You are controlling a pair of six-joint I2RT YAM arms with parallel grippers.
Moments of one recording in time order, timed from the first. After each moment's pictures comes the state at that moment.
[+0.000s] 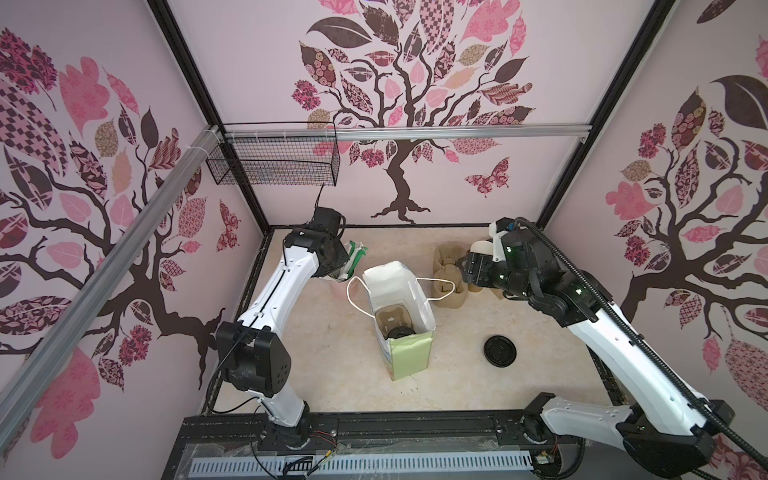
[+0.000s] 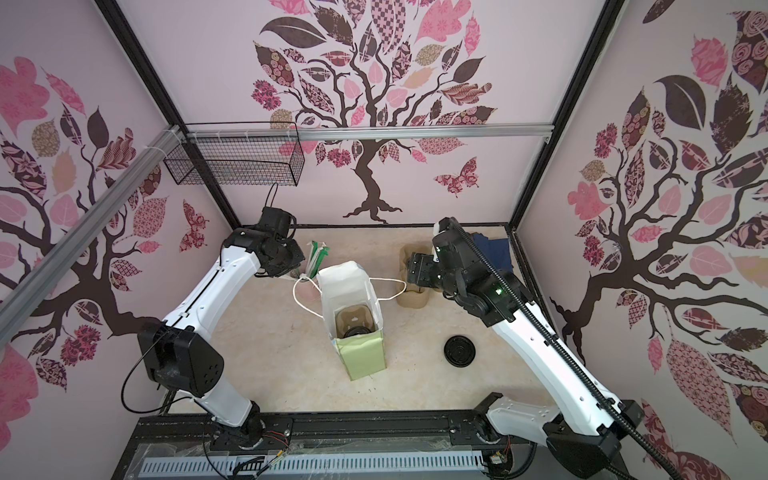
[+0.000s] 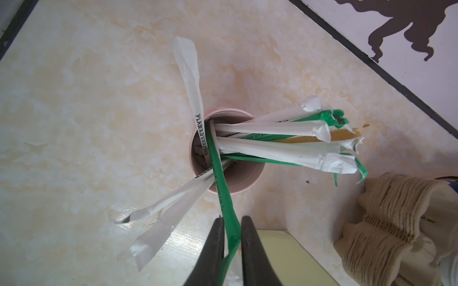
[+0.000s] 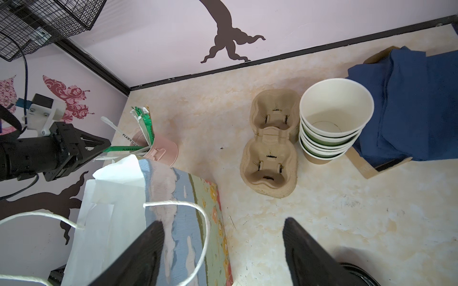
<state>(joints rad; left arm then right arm) -0.24 1.66 1.64 -1.04 -0.13 -0.71 0.60 1.17 1.47 -0.89 0.16 0.58</state>
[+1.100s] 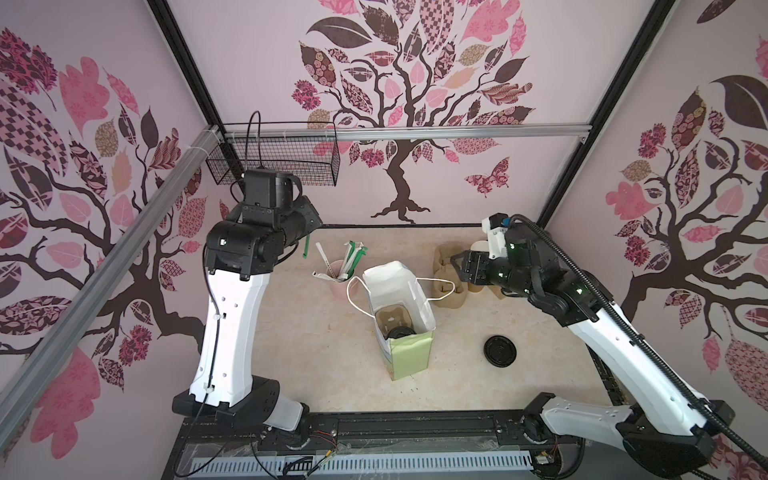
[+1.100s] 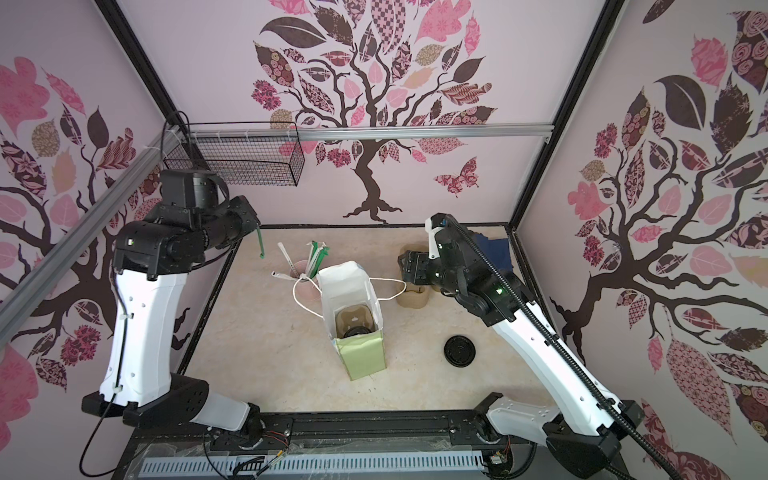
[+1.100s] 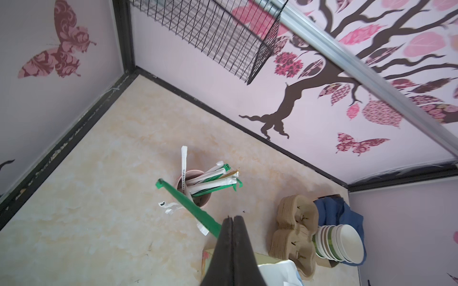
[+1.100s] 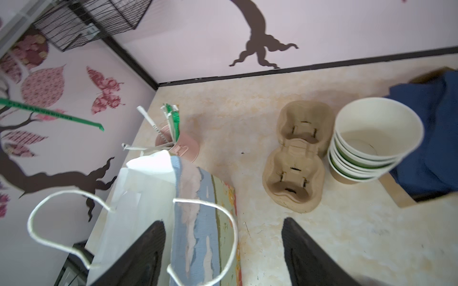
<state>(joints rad) -0.24 1.50 2.31 -1.31 -0.16 -0.61 0.60 1.19 1.50 -0.77 -0.05 0.43</state>
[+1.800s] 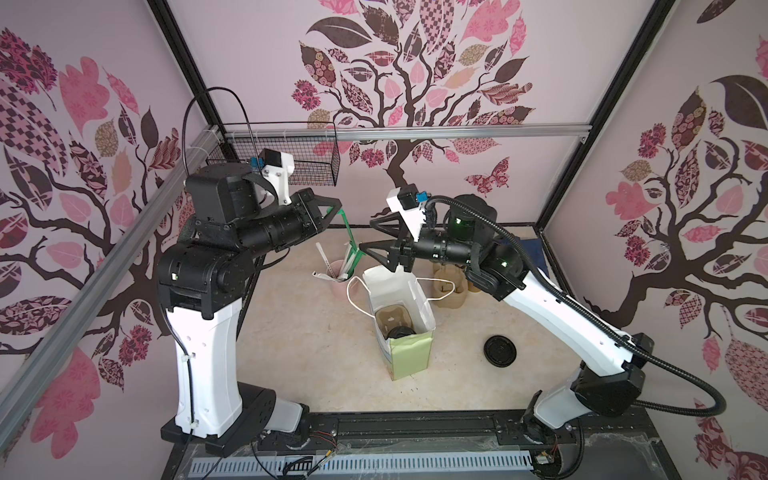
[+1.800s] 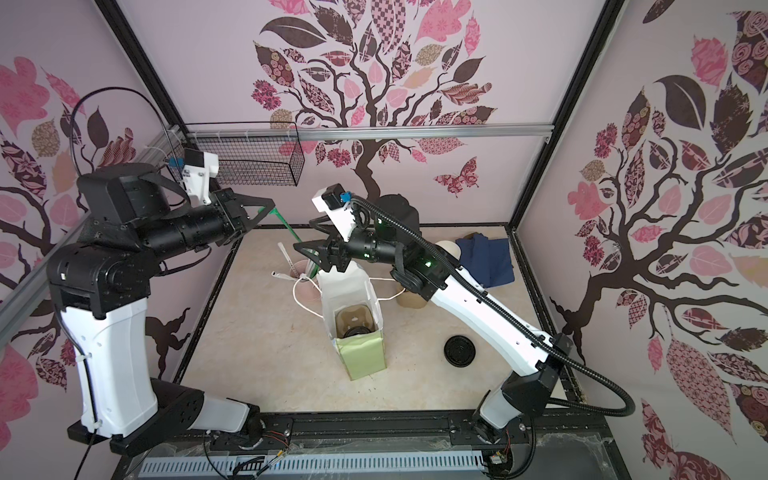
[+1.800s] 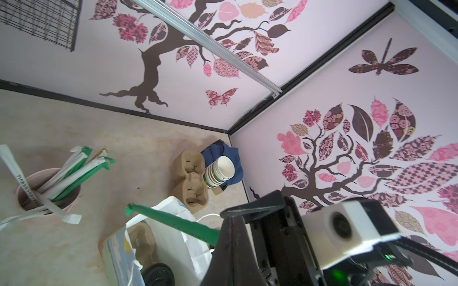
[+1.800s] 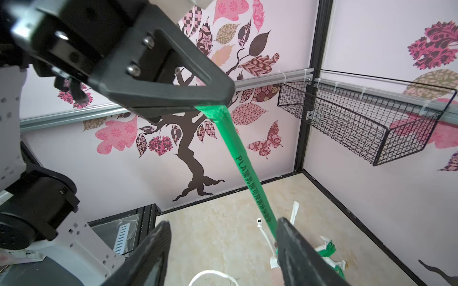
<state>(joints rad) -0.24 1.43 2.38 -1.22 0.46 -0.66 0.85 1.58 1.80 -0.23 -0.46 0.03</state>
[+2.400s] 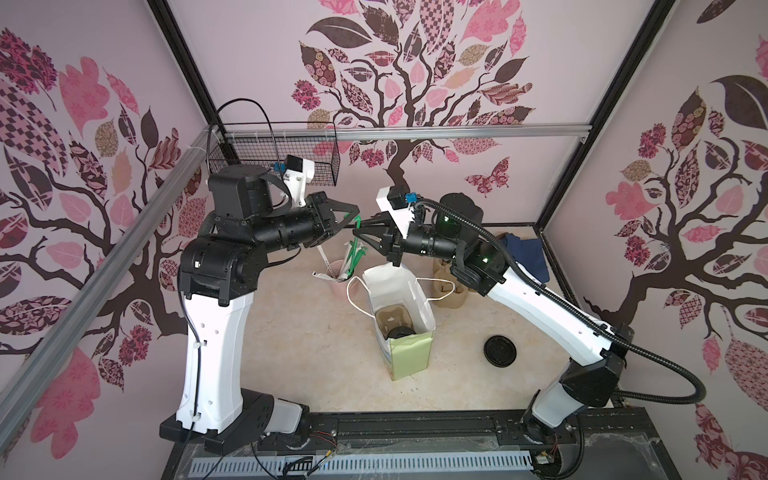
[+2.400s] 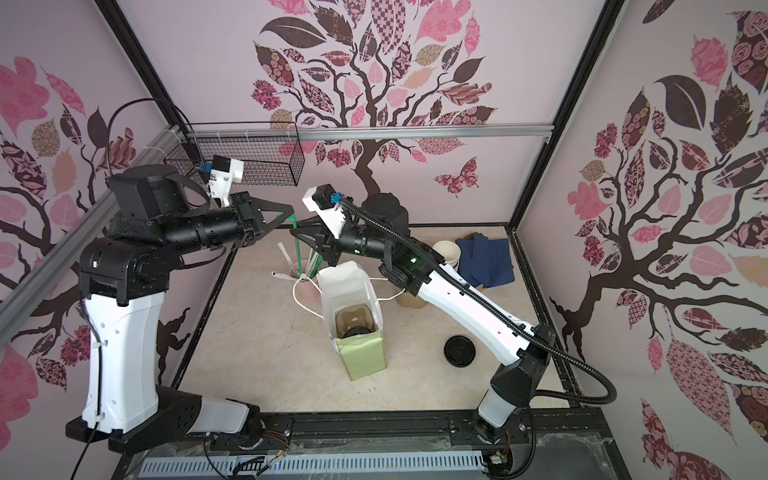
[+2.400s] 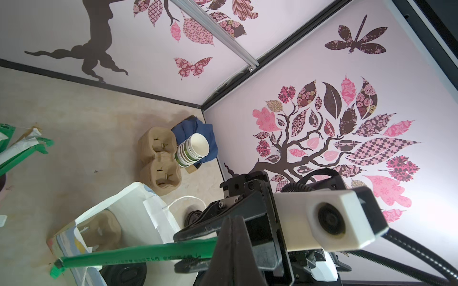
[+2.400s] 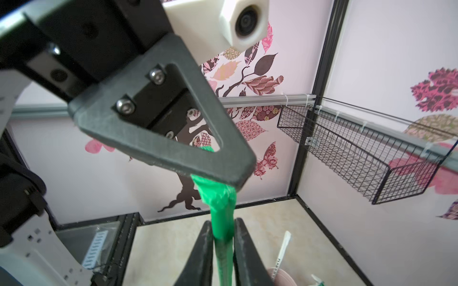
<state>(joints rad) -0.24 1.42 2.24 -1.11 0.64 -0.71 0.85 1.63 1.81 -0.10 -0.49 -0.04</state>
